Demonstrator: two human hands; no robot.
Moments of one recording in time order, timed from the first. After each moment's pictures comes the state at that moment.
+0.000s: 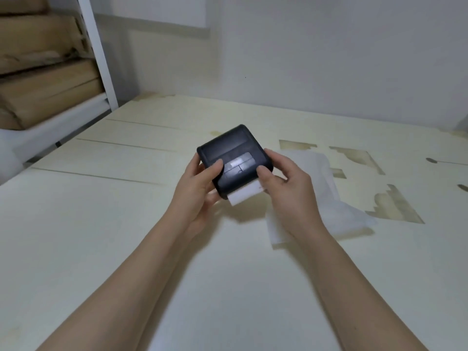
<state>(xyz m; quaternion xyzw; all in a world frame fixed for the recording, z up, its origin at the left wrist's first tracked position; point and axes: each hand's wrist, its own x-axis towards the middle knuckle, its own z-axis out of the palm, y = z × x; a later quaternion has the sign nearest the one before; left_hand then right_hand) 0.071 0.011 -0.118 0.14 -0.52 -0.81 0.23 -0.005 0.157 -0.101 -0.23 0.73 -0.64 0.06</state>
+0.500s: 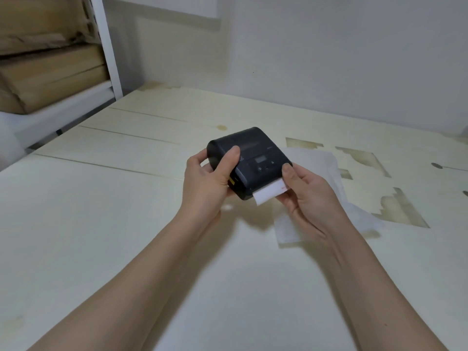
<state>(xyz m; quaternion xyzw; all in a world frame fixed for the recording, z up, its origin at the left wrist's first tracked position) 0.074 0.026 -0.105 0.24 -0.49 -0.78 0.29 -0.023 0.168 -0.108 -0.21 0.54 -0.77 0.27</state>
